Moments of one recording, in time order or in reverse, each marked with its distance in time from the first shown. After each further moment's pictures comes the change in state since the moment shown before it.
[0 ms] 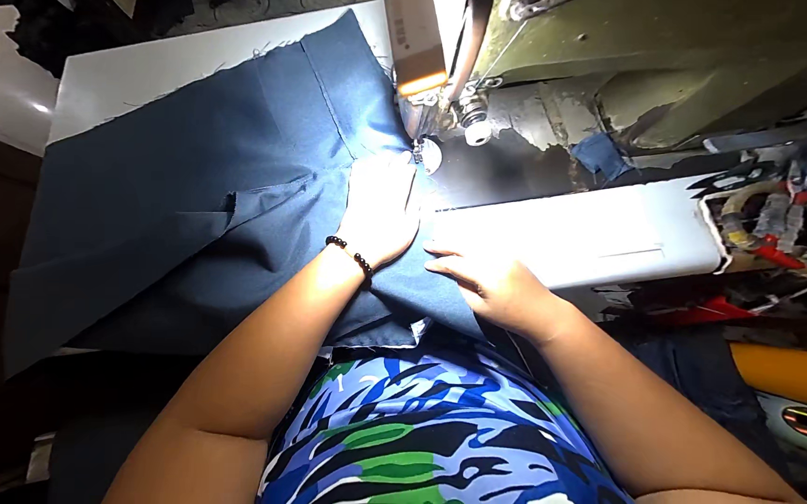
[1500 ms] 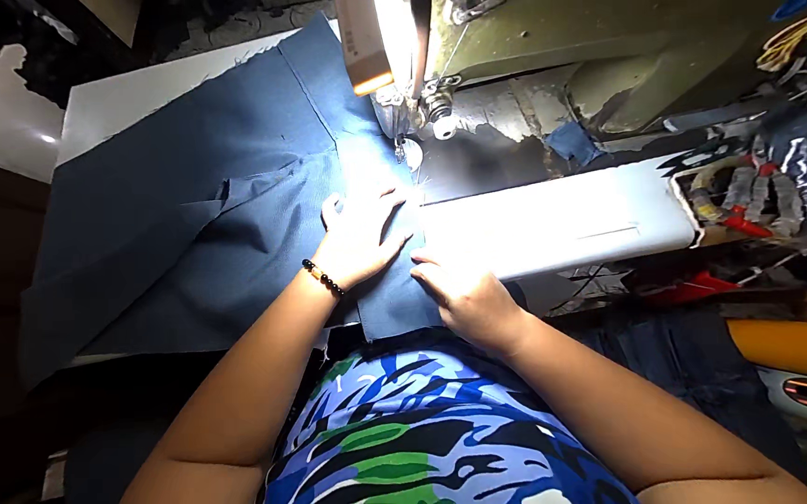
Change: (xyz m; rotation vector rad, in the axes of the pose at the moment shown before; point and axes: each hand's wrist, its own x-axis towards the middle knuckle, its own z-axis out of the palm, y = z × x) left_hand -0.043 -0.001 -0.006 -0.103 0.076 0.100; right_hand -0.010 -0.037 0.018 -0.115 0.118 0.058
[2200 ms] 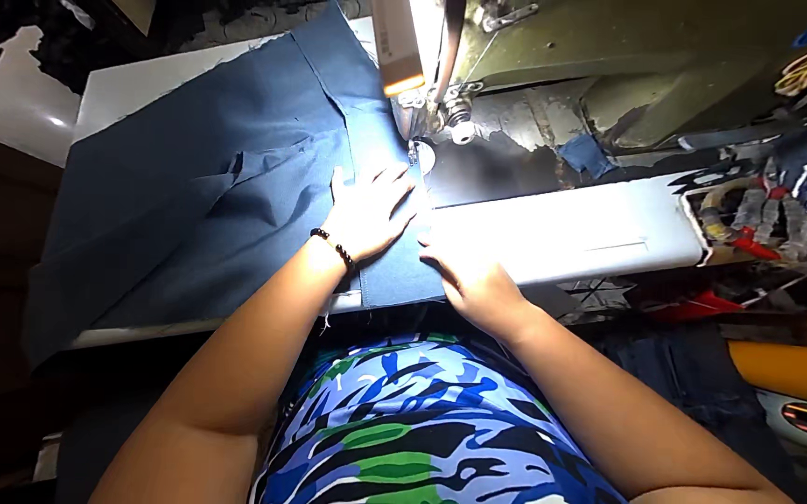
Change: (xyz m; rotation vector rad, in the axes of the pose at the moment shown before) left_hand 0.029 -0.013 -0.010 0.122 -0.078 0.031; right_hand 0.006 0.021 0.001 0.019 -0.022 0.049
